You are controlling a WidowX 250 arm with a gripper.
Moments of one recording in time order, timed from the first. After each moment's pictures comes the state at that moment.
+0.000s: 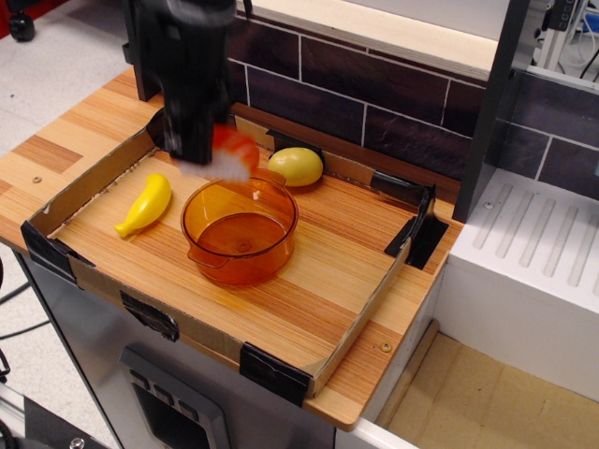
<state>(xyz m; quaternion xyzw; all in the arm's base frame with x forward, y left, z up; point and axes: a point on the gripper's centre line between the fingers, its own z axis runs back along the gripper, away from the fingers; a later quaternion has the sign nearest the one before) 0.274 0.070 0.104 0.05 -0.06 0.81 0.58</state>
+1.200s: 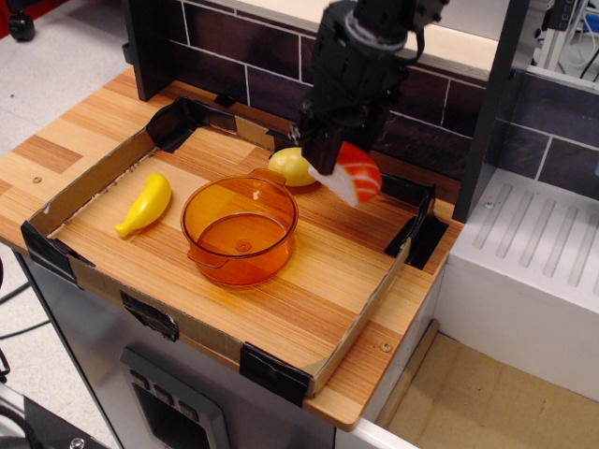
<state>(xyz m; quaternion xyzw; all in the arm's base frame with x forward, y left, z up) 0.336 -0.013 0.056 0.10 -0.07 0.56 0.82</state>
